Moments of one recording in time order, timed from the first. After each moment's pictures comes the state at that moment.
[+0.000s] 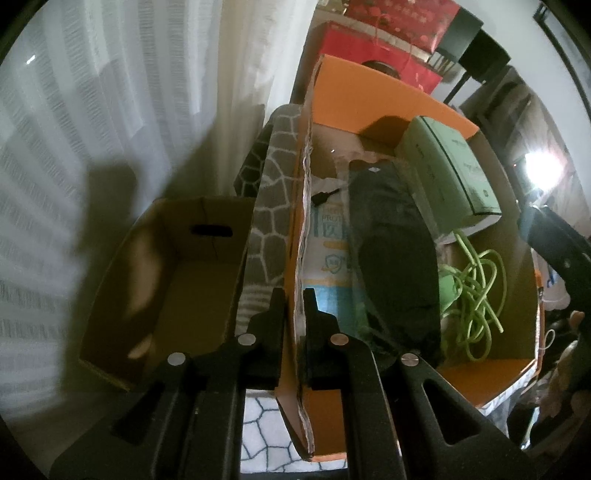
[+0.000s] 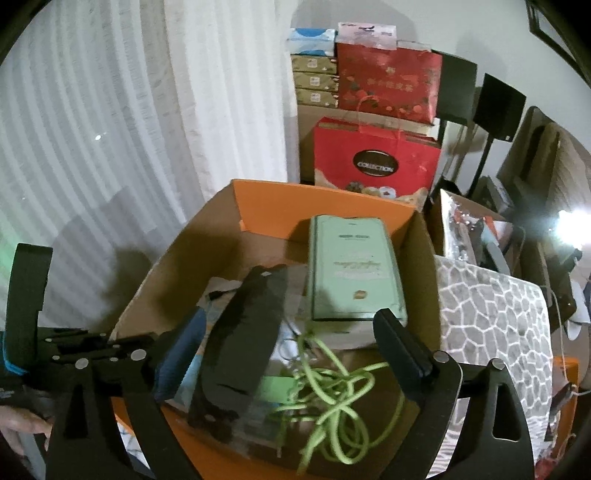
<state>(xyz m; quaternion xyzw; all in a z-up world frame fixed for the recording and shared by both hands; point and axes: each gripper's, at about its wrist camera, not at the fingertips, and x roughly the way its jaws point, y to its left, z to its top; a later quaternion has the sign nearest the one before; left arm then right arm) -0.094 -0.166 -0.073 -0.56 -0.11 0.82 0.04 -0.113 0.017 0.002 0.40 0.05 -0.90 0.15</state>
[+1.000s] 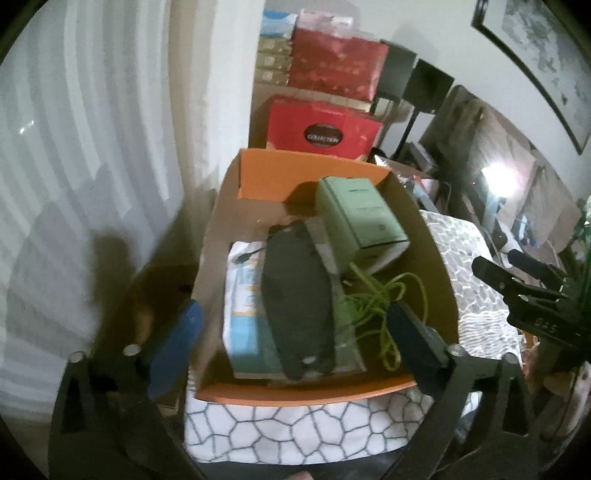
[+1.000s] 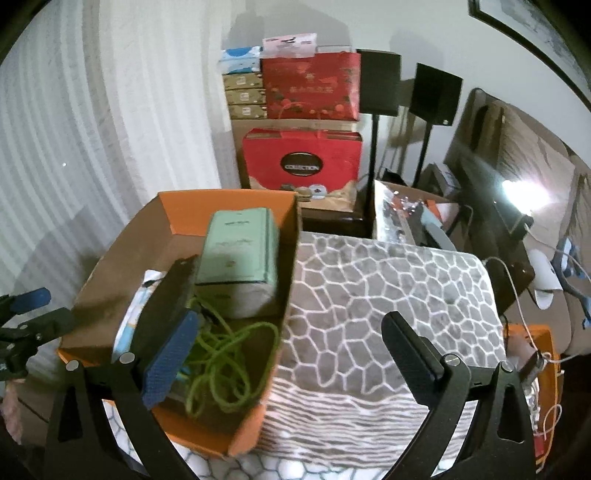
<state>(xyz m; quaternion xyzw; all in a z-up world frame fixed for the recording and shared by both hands) -0.050 -0.098 0.015 -0.44 -0.07 0.89 0.06 -0.076 0.130 0.020 0.39 0.02 -0.92 0.08</state>
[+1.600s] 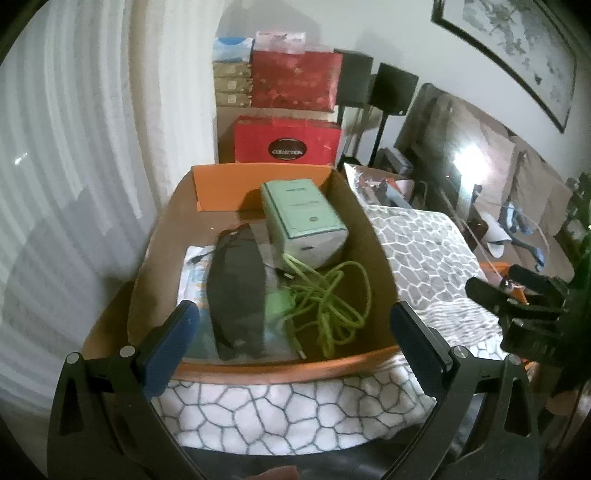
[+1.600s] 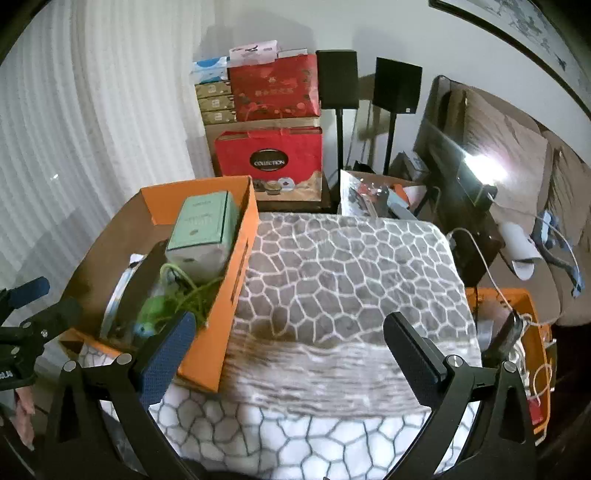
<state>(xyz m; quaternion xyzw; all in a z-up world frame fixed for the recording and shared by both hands) -0.002 -0.027 0.024 -0.40 -0.04 0.91 0.08 -0.011 0.188 0.020 0.38 0.00 -0.92 0.05</state>
